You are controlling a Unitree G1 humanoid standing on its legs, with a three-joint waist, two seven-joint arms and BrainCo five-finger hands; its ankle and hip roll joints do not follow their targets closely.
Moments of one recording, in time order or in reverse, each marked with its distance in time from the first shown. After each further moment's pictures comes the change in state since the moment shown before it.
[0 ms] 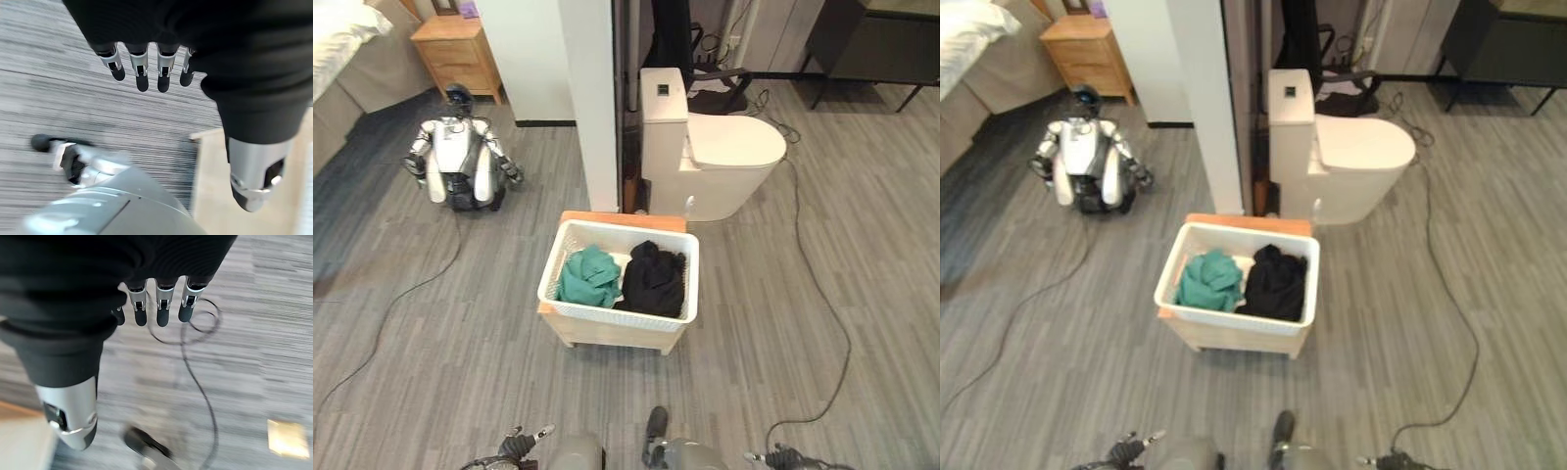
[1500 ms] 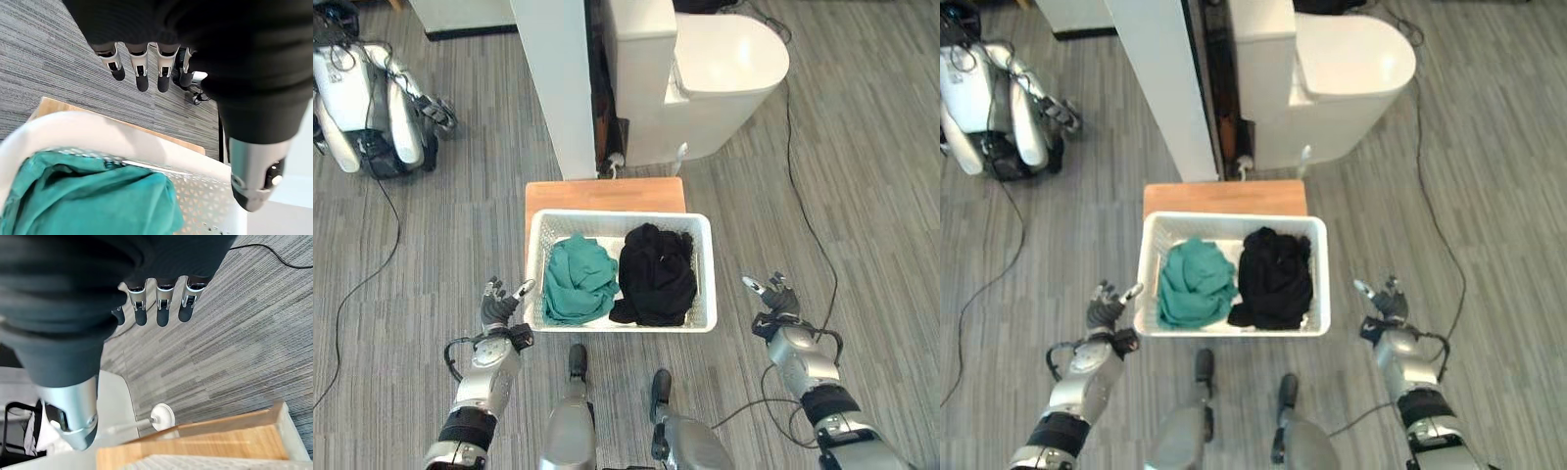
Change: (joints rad) left arm -0.184 0.118 -0.042 -0.621 -0.216 0.070 0.260; right arm -0.218 -0.103 -0.037 -0.643 0.479 -0.018 -0.169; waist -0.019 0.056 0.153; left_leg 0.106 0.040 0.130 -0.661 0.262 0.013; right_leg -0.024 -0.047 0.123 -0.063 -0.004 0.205
